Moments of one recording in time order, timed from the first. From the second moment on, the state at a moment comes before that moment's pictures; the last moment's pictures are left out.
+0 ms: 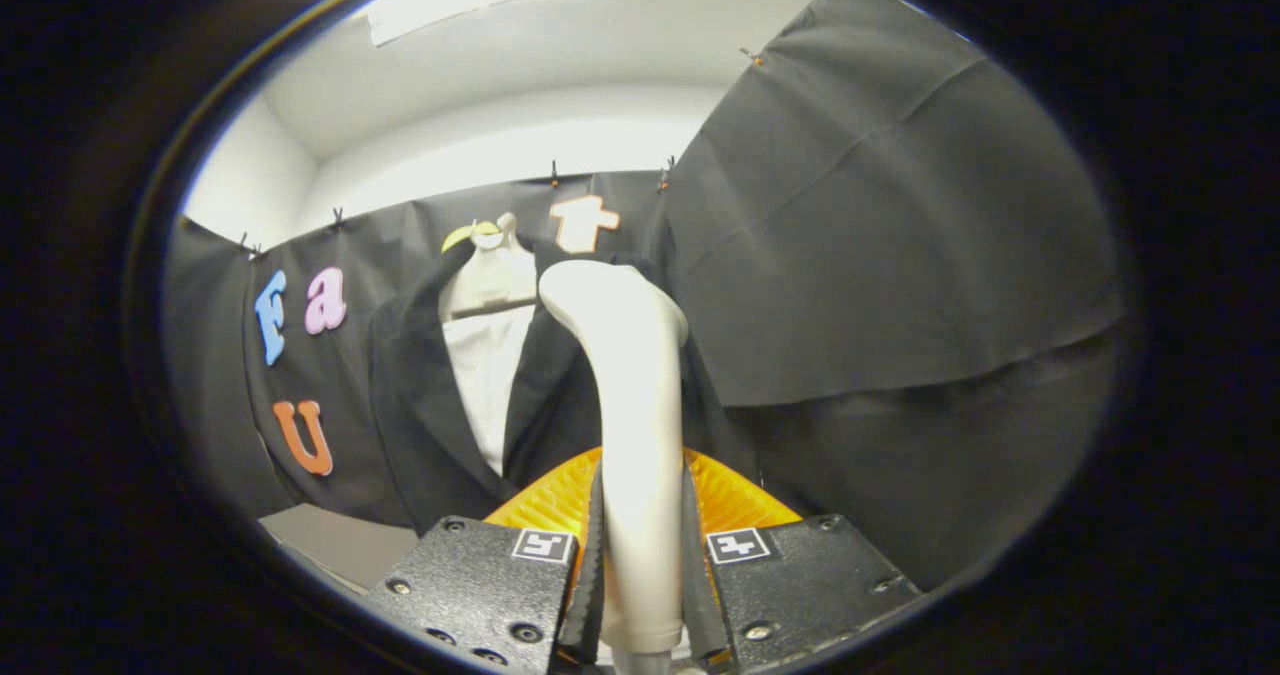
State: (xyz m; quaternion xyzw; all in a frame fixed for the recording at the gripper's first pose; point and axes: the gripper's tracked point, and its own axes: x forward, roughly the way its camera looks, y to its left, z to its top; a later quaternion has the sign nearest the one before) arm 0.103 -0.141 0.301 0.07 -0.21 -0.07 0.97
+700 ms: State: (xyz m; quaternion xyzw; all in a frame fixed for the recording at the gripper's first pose) arm 0.145 -0.133 0.372 0.03 -0.24 -0.05 0.97
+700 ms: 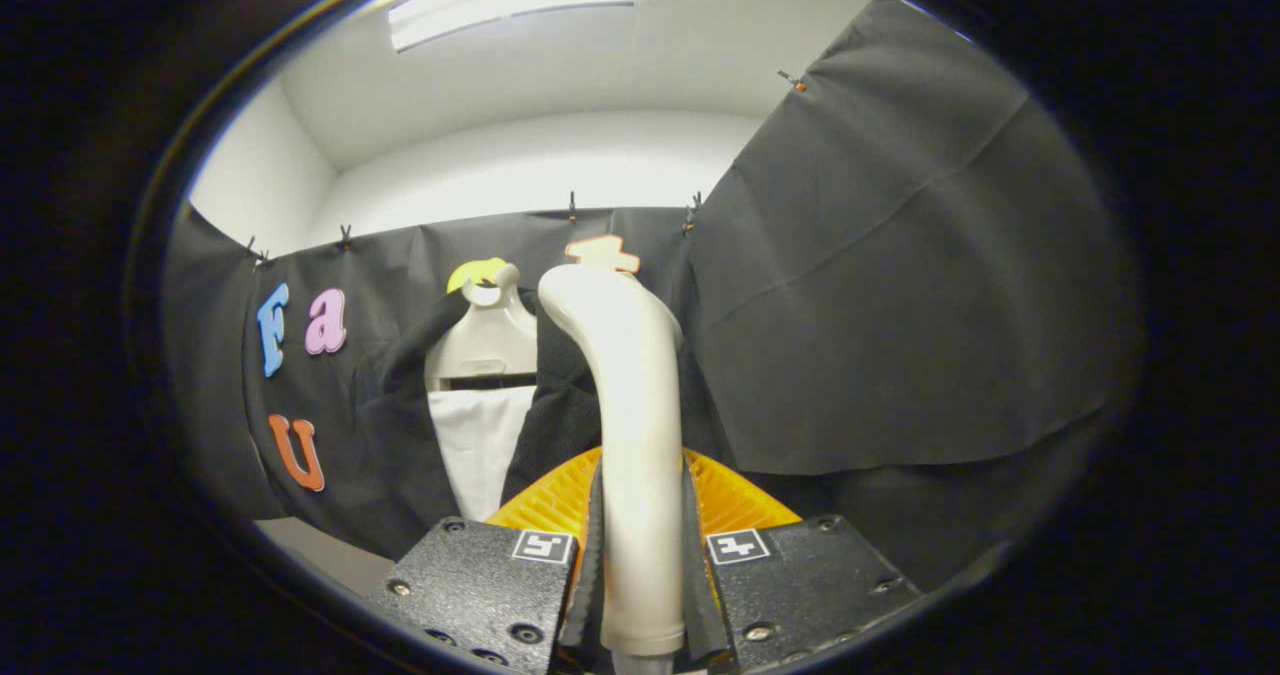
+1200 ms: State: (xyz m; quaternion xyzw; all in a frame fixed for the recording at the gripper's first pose) arm 0.152 -0.138 0.316 0.02 -0.19 -0.07 0.98
